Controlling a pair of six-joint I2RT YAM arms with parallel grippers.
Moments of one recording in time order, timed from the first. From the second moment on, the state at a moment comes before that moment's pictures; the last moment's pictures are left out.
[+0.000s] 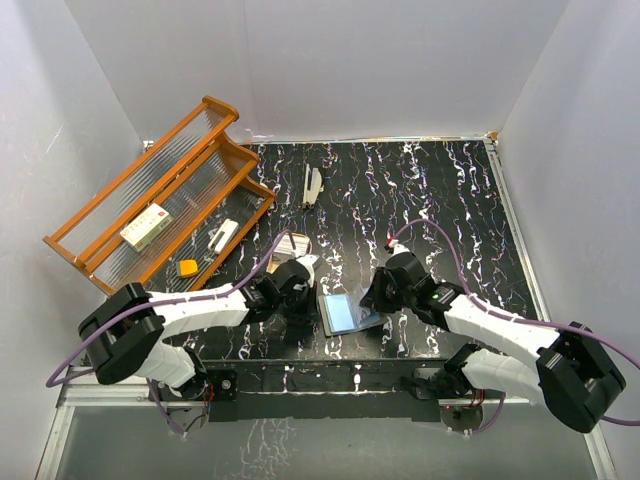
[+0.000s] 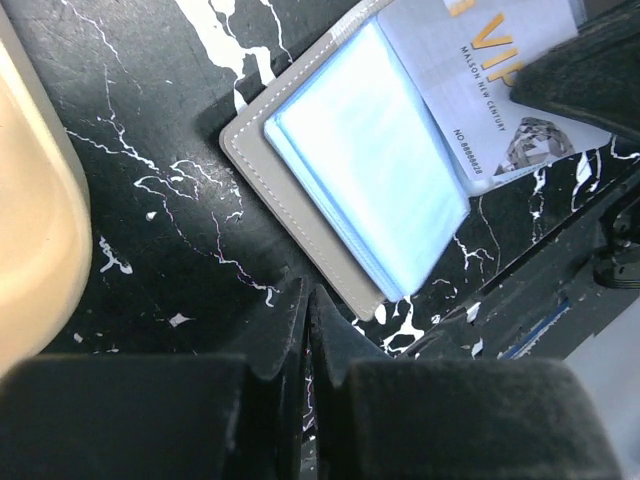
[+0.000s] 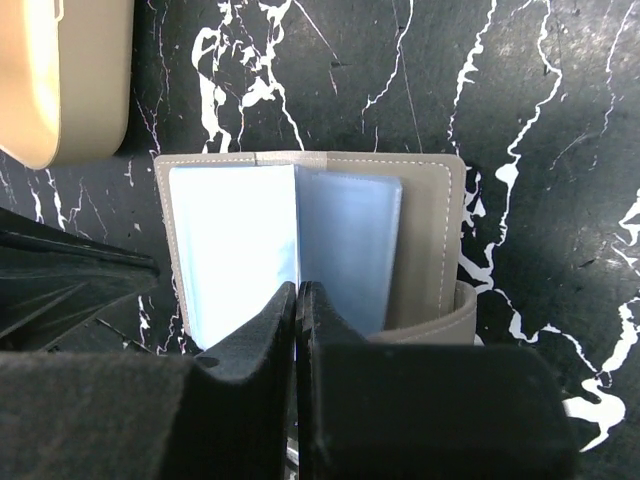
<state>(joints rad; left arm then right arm) -0.97 1.38 0.62 -0.12 0.10 -0.67 0.68 1.07 0.45 -0.18 -0.09 0.74</state>
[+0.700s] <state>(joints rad) -1.01 1.47 0.62 -0.07 0.05 -0.67 0.67 1.05 0.38 -0.08 -0.15 0.79</state>
